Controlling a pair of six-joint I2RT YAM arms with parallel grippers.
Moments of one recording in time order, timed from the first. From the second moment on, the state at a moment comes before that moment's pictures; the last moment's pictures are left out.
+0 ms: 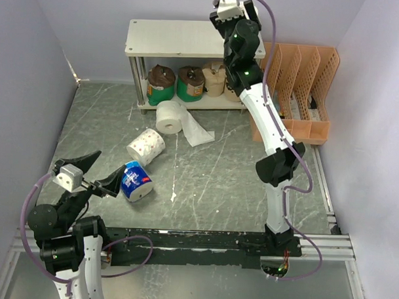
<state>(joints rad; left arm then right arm) 0.24 0.01 0.64 -0.32 0.68 -0.23 0.47 2.14 2.50 -0.04 0.49 -0.66</state>
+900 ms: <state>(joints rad) 0.26 0.01 0.64 -0.32 0.68 -0.23 0.96 1.73 0.88 0.57 0.40 -0.15</state>
